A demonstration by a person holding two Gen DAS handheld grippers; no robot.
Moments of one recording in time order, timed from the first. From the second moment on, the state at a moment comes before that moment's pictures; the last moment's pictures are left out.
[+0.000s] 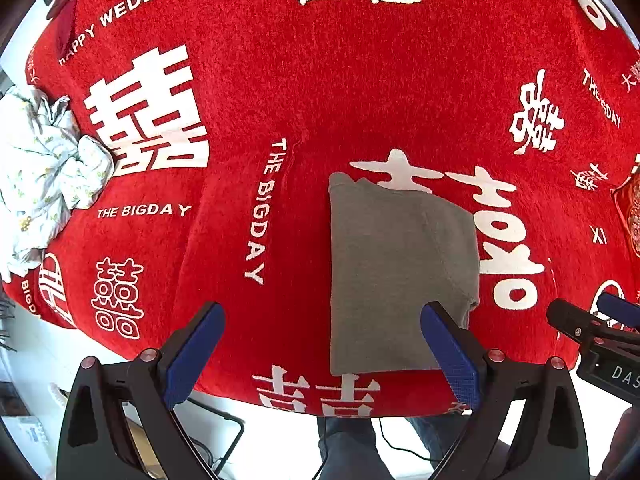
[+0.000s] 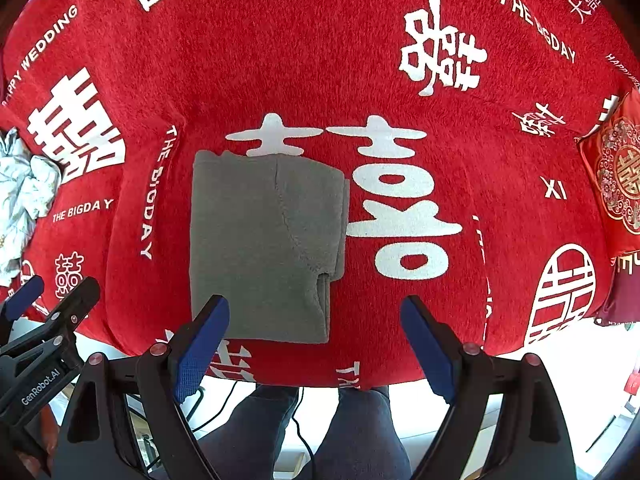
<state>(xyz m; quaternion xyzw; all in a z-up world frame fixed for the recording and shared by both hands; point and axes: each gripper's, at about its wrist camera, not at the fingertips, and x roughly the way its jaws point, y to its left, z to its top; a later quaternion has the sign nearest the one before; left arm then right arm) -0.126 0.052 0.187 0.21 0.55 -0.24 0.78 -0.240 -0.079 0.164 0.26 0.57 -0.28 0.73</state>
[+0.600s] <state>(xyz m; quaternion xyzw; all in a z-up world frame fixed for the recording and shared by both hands) -0.128 0.050 0.186 0.21 0.55 -0.25 0.77 -0.238 -0.079 0.163 0.26 0.57 -0.28 0.73</state>
